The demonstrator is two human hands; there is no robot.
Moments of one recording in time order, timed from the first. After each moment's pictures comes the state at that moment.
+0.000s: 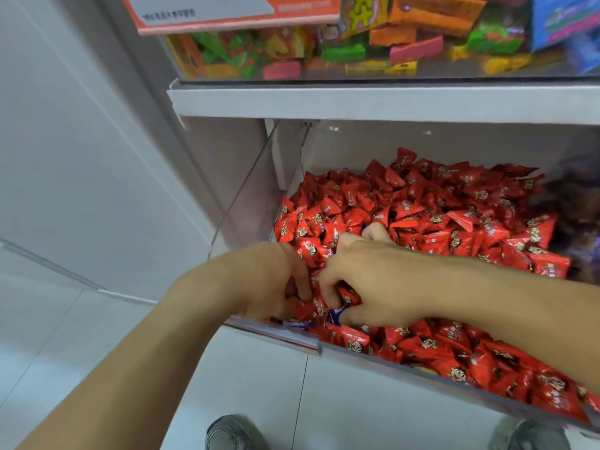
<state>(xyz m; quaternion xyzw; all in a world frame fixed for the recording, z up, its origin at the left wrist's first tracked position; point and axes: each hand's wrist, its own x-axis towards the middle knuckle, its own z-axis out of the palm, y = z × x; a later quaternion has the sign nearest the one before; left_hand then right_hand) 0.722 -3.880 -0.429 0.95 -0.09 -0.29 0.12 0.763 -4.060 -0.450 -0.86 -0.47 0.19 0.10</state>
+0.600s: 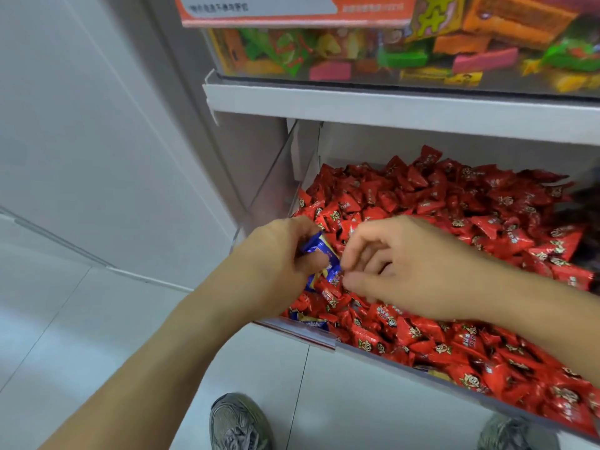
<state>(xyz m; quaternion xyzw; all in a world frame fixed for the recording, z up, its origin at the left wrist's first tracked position) 0.704 -3.878 -0.418 0.94 0.03 -0.11 0.33 0.758 -4.068 -0.424 -0.83 -0.27 0.27 0.40</state>
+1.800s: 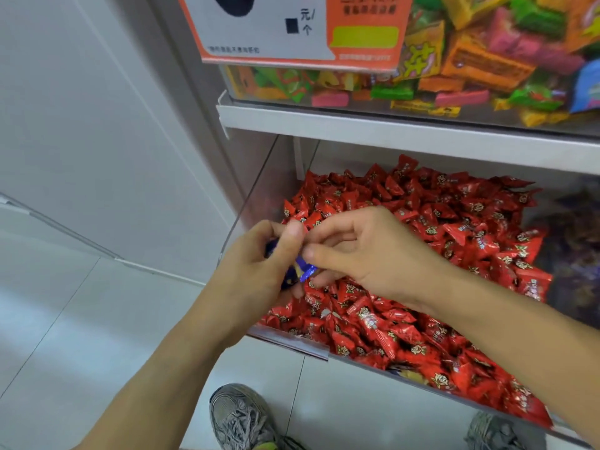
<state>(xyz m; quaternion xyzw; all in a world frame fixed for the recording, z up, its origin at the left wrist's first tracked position) 0.675 -3.884 -0.407 0.75 0.22 -0.07 0.62 0.748 -4.035 -0.404 -0.74 -0.17 0.34 0.56</state>
